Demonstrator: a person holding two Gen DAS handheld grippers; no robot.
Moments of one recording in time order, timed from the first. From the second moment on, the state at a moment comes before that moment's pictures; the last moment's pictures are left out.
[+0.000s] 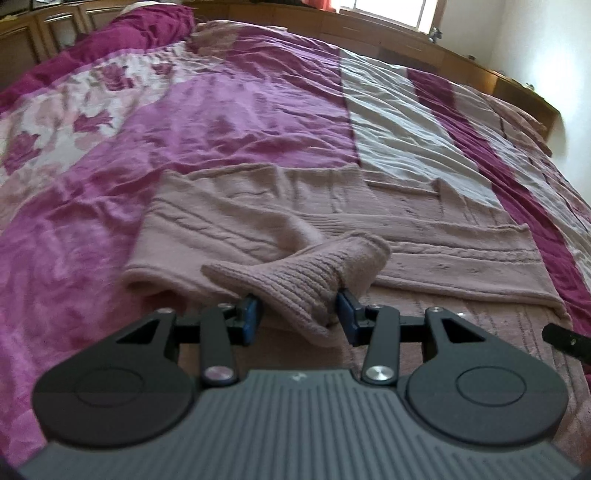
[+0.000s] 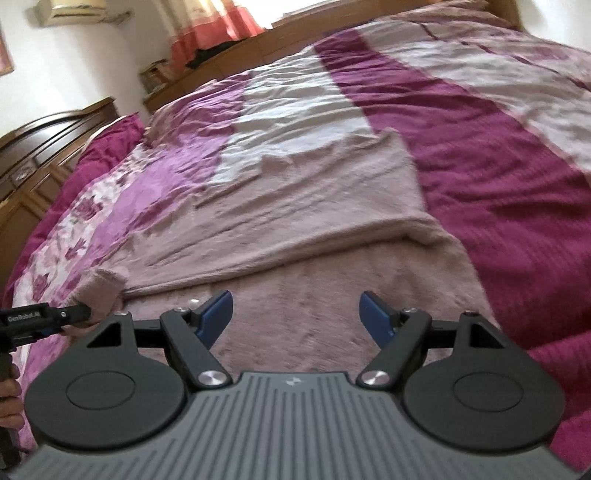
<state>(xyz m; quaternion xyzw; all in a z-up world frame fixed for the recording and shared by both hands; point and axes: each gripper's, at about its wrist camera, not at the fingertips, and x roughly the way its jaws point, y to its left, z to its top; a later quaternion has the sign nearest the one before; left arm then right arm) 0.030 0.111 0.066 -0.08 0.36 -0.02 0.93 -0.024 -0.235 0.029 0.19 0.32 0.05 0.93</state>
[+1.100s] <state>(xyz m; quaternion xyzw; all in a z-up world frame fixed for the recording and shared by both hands) 0.003 0.140 0.049 -0.13 0.38 -0.07 0.91 0.093 -0.062 0.030 0.24 0.47 0.25 0.81</state>
